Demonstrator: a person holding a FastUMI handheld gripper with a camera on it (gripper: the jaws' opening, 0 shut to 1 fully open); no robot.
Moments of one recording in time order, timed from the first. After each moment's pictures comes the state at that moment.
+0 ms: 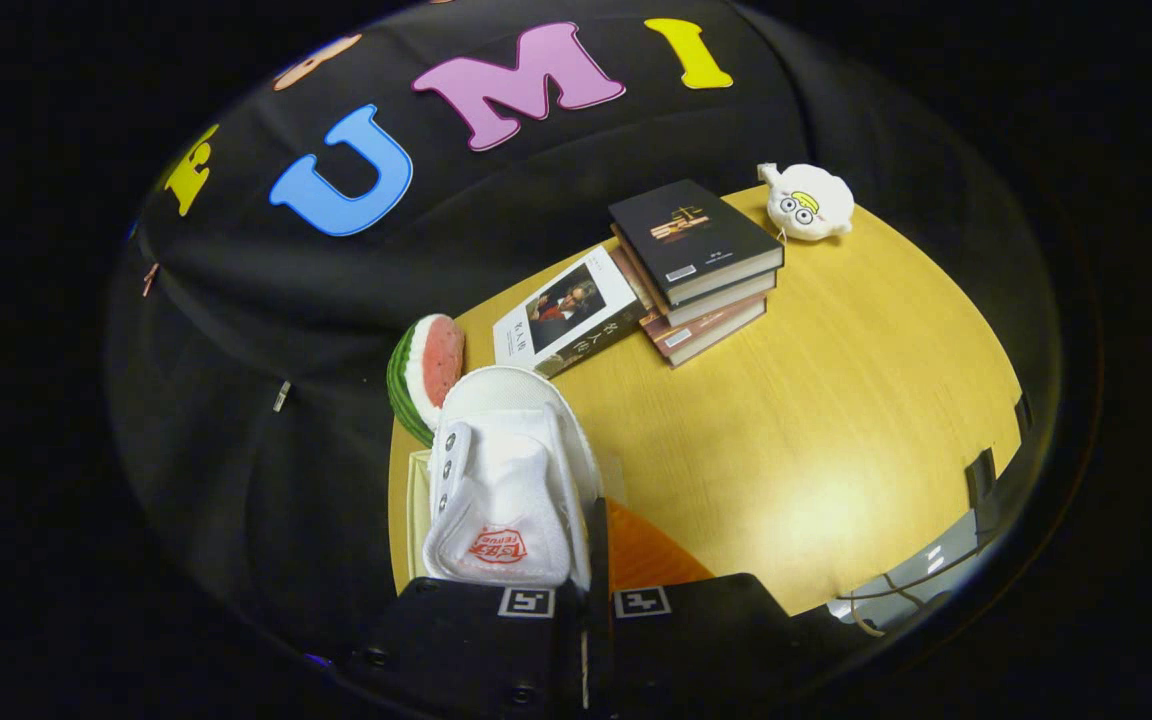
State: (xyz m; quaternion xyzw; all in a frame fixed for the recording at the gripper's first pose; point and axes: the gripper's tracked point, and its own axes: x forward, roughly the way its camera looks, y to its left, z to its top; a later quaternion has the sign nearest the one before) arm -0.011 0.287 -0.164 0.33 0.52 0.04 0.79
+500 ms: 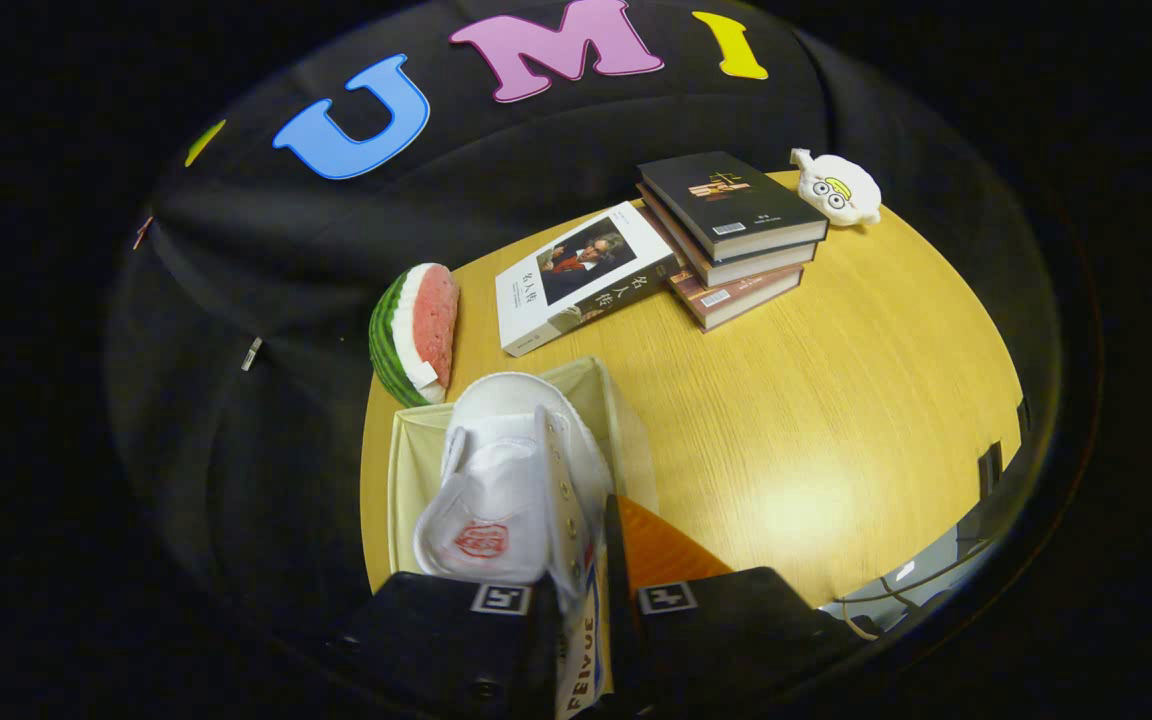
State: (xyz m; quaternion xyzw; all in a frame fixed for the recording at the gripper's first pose) arm -0.008 0.349 -0.192 0.30 0.54 0.05 0.79
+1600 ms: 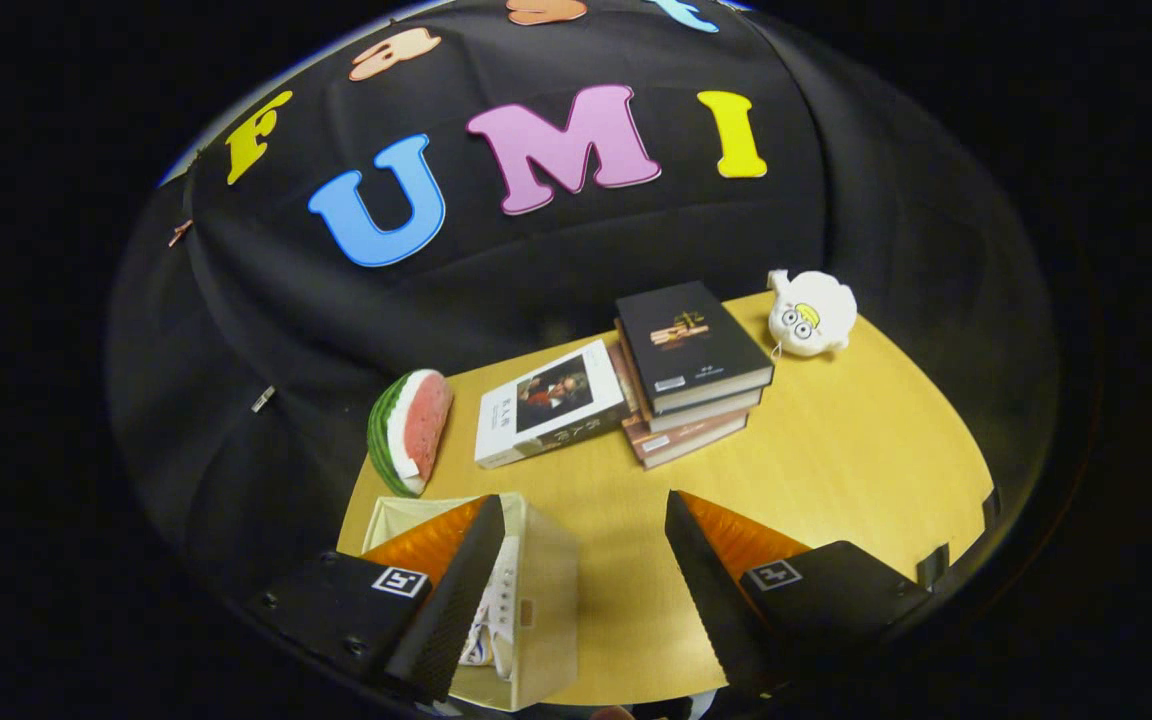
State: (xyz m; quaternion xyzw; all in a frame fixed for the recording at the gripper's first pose) arm 0.043 0.185 -0.146 0.25 0.37 0.02 0.90
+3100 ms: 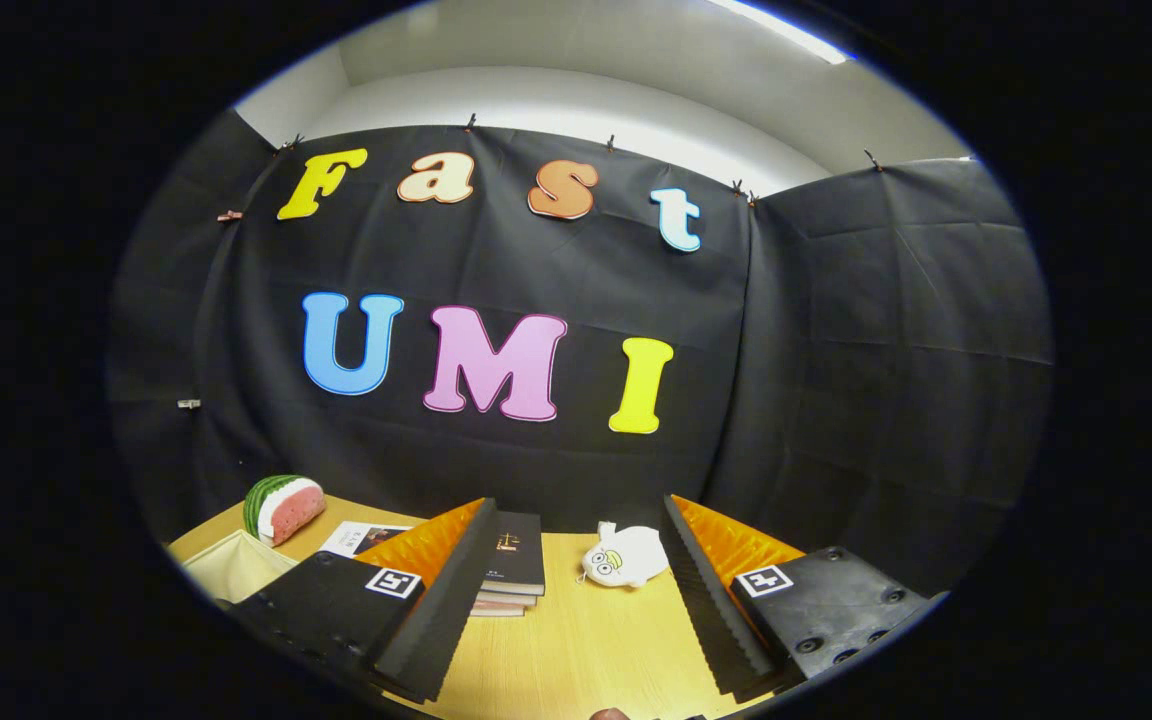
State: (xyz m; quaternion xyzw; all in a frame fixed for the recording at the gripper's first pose) arm 0.023 -0.033 -0.021 0.05 0.10 -0.06 0.99
